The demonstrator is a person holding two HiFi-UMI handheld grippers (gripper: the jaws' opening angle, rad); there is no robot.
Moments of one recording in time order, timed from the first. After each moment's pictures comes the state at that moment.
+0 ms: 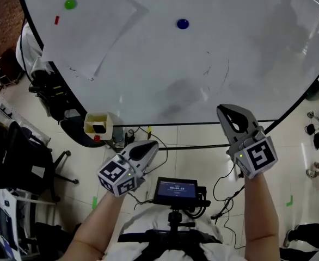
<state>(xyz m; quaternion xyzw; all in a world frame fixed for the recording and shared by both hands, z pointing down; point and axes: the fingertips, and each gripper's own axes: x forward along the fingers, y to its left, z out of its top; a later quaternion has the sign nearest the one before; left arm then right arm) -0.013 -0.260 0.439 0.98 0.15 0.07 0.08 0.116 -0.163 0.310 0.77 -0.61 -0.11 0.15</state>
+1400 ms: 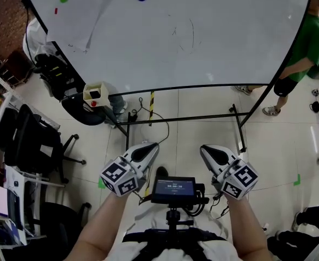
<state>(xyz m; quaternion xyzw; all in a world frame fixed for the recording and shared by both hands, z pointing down) -0.117 -0.080 0.494 0.98 0.15 0.11 0.11 -0.045 0.037 0.480 0.74 -0.66 0.10 -0.10</state>
